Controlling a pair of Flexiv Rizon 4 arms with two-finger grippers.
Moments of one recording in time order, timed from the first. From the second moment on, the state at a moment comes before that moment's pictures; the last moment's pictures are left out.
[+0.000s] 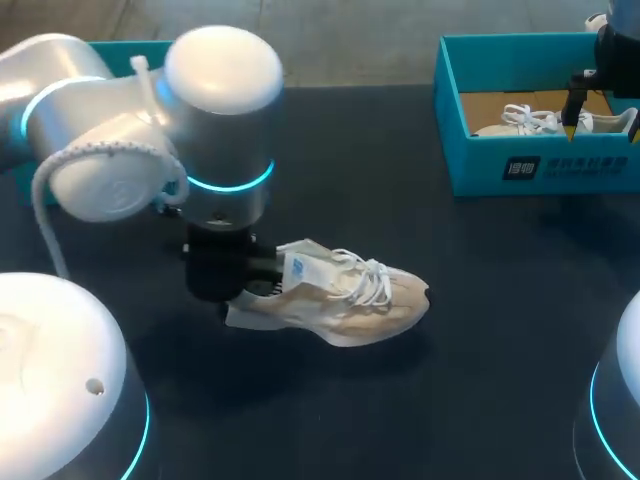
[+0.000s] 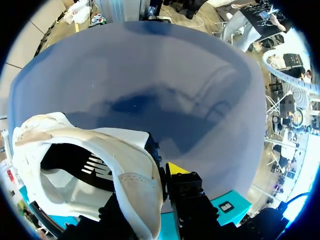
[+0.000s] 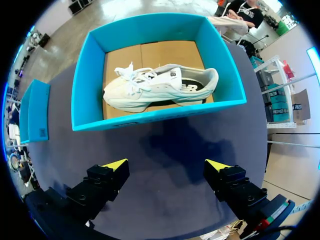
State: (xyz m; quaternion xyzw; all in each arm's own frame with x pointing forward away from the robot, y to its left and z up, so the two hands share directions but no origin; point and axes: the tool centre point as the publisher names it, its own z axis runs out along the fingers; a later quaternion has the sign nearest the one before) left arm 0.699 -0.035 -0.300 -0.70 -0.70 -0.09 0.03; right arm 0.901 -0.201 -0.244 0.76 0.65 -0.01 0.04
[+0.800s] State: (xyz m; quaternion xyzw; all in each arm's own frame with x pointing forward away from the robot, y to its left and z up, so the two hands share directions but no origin) left arm 0.686 -0.076 -0.358 -0.70 -0.71 -0.11 0.07; right arm 0.901 -0.201 -0.244 0.76 0.65 -0.01 0.04
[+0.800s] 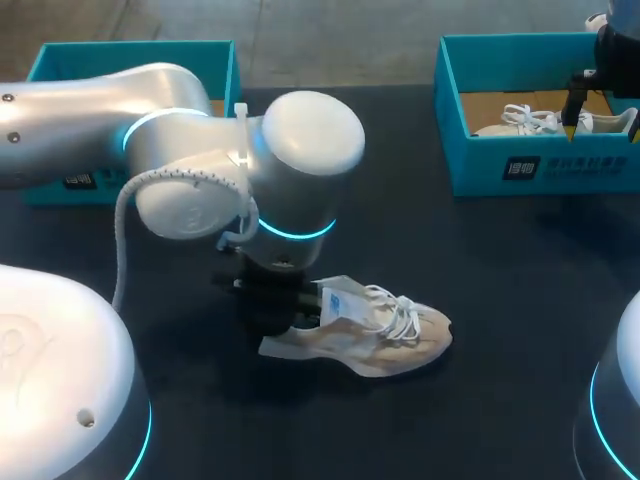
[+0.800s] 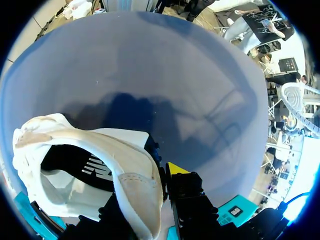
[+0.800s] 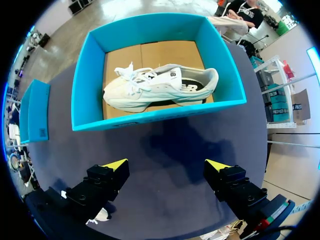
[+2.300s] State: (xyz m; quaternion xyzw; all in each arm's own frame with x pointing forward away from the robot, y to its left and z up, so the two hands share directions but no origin) left arm 0.683 -0.088 -0.387 -0.71 -0.70 -0.09 0.05; right arm 0.901 -0.201 -0.244 0.76 0.65 -0.01 0.04
